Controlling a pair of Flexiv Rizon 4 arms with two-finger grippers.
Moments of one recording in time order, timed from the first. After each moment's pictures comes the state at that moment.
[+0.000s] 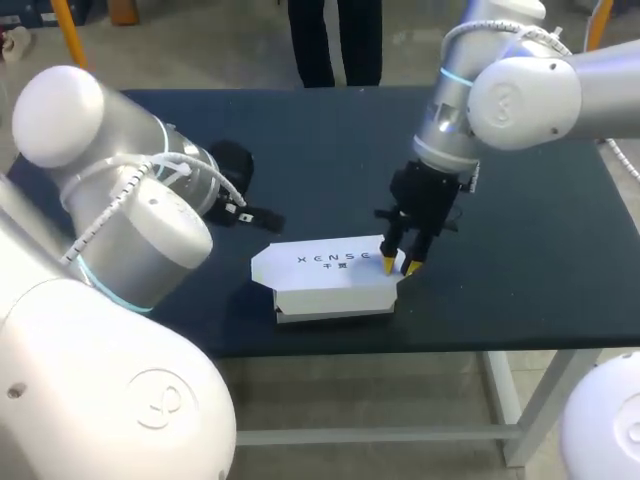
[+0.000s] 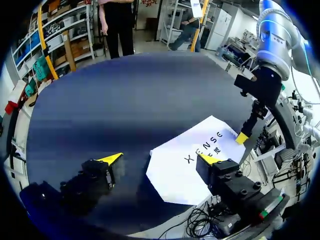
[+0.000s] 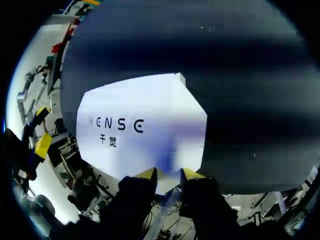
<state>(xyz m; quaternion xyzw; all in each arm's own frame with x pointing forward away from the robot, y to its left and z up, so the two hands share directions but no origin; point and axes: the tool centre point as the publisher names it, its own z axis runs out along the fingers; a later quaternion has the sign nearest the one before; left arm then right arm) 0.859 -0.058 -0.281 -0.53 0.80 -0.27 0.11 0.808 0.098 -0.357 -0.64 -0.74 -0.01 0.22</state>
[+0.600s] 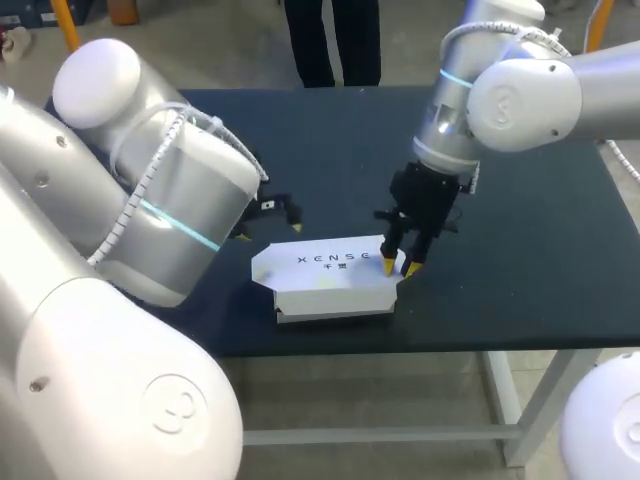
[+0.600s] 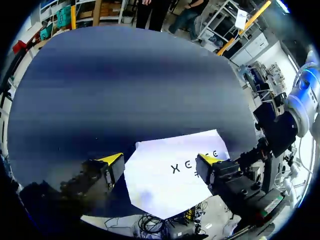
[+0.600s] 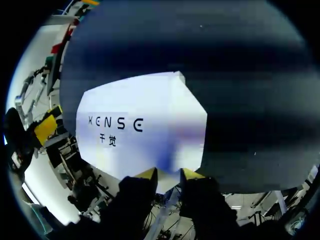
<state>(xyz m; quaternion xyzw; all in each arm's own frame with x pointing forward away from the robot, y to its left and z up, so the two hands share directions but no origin) 0.866 -0.081 -0.306 -0.68 0.69 -0.25 -0.01 0.807 0.098 -0.357 -0.64 -0.73 -0.01 0.22</state>
